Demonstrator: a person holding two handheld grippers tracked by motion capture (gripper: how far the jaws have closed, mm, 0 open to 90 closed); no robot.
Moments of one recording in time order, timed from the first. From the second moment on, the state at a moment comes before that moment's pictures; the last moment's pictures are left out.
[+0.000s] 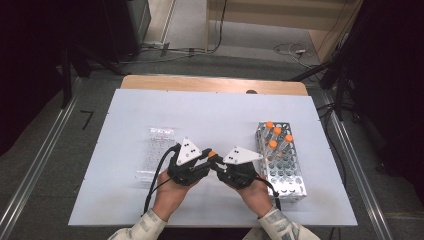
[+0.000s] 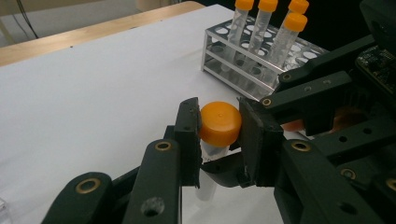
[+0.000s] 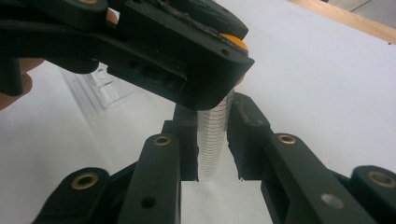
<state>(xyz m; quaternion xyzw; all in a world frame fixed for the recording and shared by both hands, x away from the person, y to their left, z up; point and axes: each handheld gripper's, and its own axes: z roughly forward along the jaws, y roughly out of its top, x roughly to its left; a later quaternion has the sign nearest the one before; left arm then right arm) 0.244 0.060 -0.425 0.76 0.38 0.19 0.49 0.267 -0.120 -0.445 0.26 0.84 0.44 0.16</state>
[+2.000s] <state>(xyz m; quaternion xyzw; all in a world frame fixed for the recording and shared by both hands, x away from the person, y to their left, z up) 0.299 0.173 -0.380 0.66 0.50 0.30 0.48 0.255 -0.145 -0.432 0.31 0.82 0.45 0.15</state>
